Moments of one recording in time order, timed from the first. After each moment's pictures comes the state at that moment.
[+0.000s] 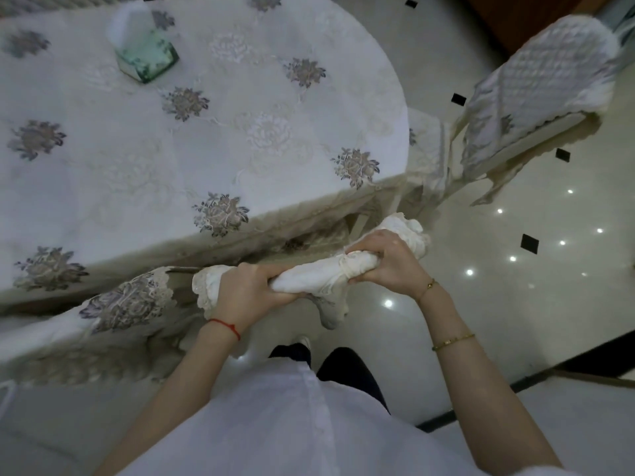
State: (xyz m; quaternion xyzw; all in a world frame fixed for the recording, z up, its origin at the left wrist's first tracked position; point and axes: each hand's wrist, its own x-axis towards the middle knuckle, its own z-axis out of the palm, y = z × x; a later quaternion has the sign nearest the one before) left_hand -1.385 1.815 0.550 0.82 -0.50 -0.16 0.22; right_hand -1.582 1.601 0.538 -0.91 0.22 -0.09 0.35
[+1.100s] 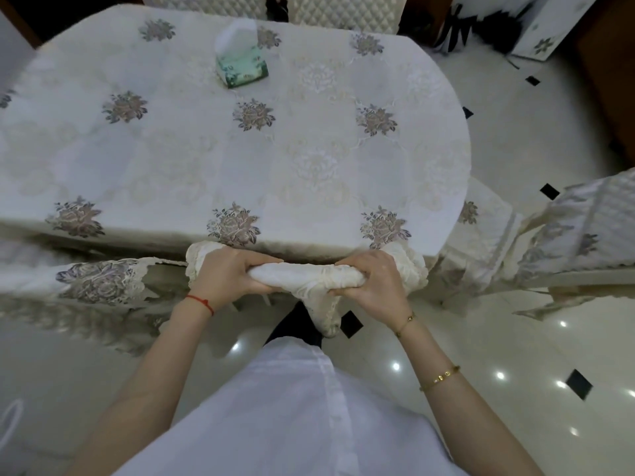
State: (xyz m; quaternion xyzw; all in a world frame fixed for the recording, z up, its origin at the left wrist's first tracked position) left_hand -1.358 1.745 0.553 0.88 -0.35 -0.17 0.29; right_hand -1.511 1.505 0.531 -0.92 0.15 -0.09 0.35
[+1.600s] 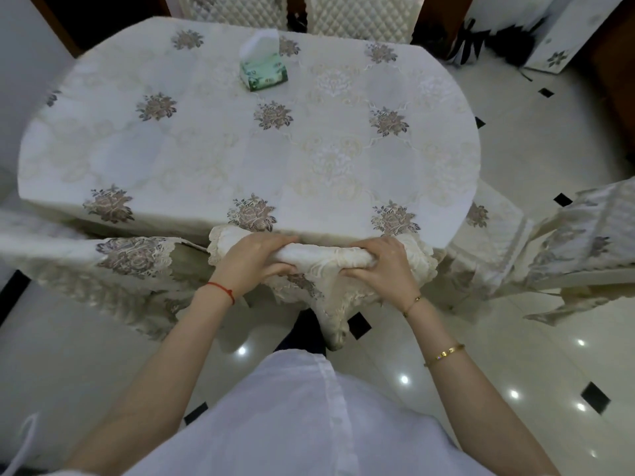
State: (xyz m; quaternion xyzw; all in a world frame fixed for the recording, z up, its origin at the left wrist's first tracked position) left_hand -1.377 1.752 0.554 0.85 -0.44 -0.13 0.24; right_hand -1.521 1.516 0.548 -0.93 0.16 -0.07 0.33
